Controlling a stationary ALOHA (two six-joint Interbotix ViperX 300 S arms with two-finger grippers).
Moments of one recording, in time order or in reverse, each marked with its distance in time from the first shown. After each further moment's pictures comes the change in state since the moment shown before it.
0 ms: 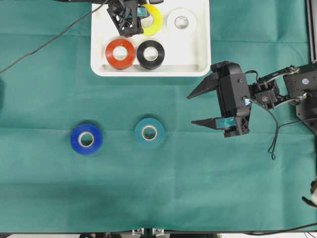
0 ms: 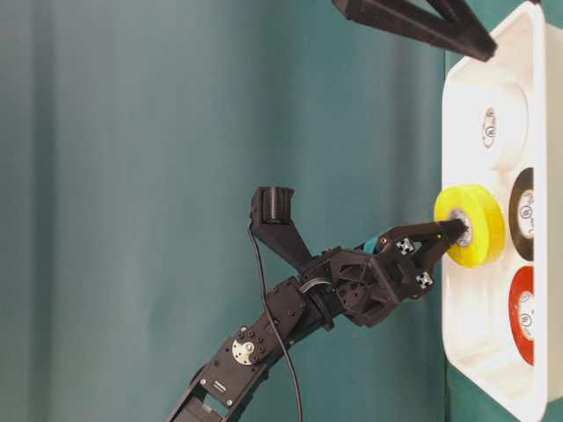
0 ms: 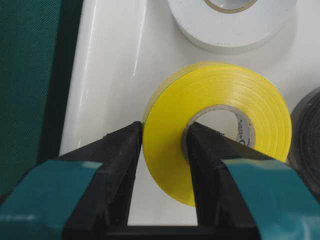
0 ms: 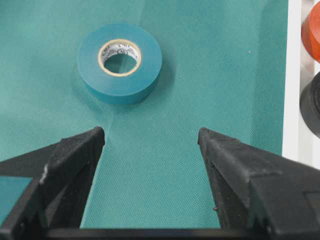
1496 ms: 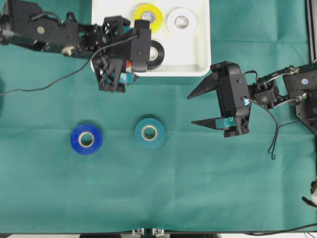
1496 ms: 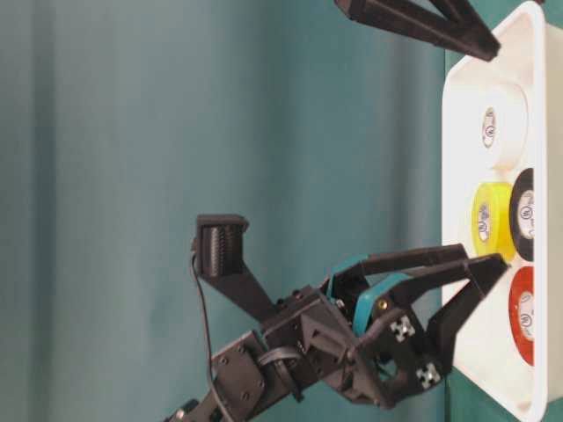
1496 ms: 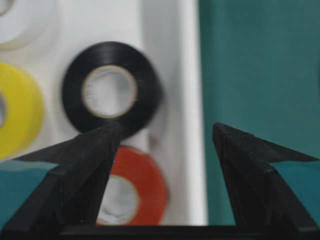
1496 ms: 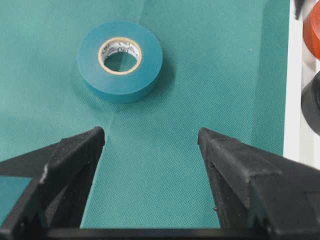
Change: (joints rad) left arm -0.305 -0.221 0.204 -0.005 0.029 -0.071; right arm 0.000 0.005 0.000 0.000 0.002 0.000
